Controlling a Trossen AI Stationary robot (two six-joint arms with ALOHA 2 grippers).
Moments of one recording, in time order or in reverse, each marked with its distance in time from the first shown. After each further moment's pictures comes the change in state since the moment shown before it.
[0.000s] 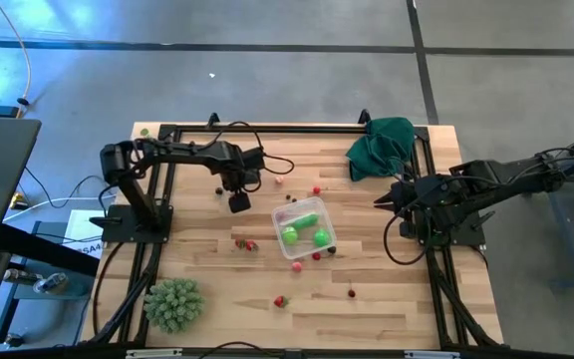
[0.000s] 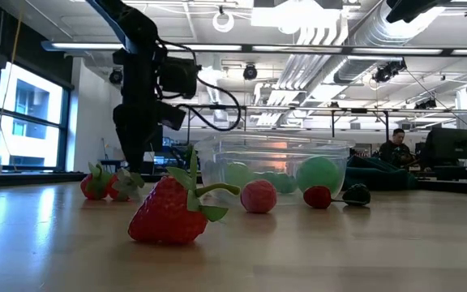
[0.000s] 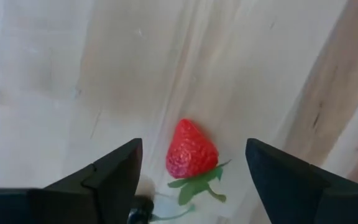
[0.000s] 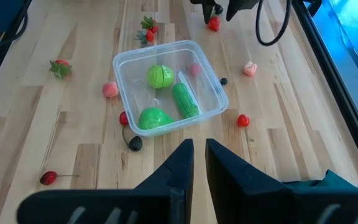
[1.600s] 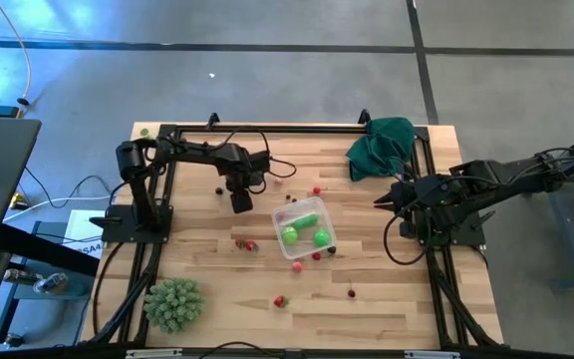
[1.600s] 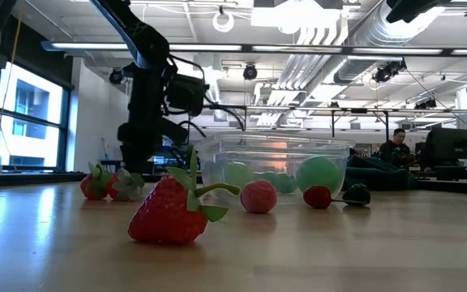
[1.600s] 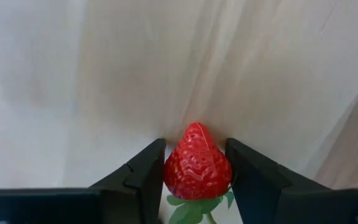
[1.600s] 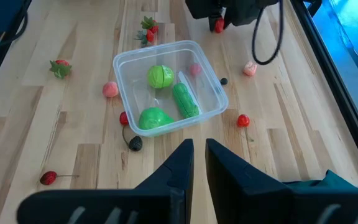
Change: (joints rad) left arm 0.000 0.119 0.048 0.000 -0.040 0.008; right arm 0.000 0.000 0.000 0.000 0.000 0.000
